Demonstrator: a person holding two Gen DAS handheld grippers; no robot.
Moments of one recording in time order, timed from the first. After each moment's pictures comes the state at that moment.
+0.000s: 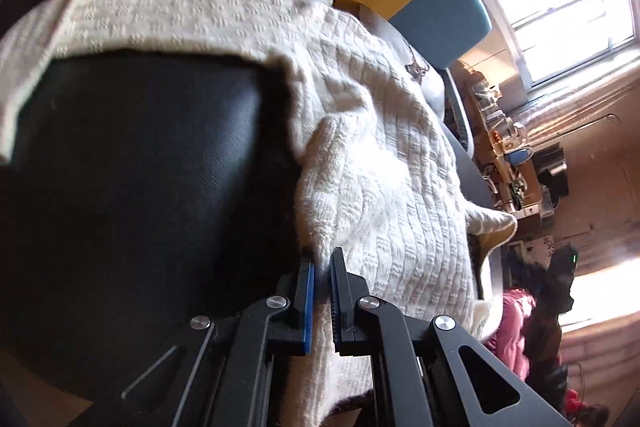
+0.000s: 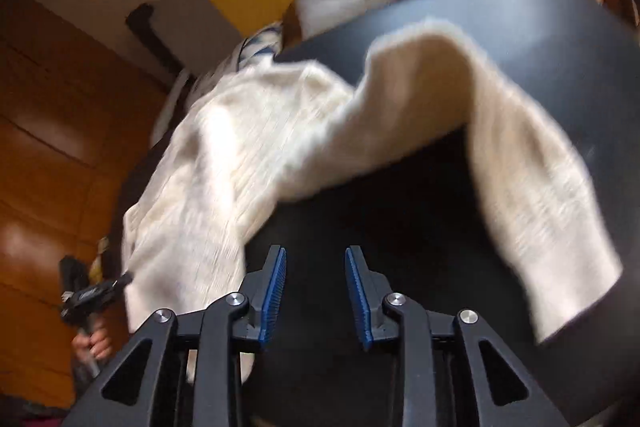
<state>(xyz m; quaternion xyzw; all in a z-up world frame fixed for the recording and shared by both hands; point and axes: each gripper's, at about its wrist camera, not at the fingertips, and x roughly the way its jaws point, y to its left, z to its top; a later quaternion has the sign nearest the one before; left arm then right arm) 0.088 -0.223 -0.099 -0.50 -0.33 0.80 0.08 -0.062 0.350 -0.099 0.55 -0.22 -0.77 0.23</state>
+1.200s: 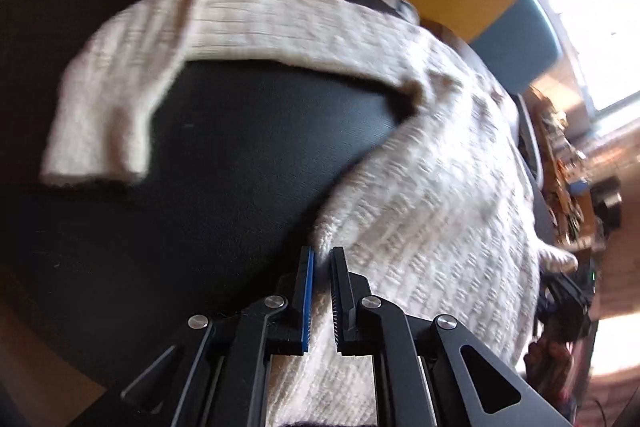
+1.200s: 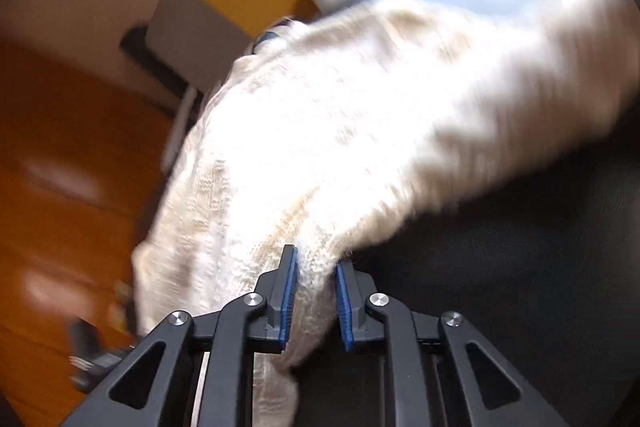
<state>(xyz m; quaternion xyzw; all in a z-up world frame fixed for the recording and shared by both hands) 0.101 -0.282 -0.111 -0.52 -0.30 0.80 0.00 -0.116 0.212 -0.110 0.49 -0.19 -0.83 0.19</state>
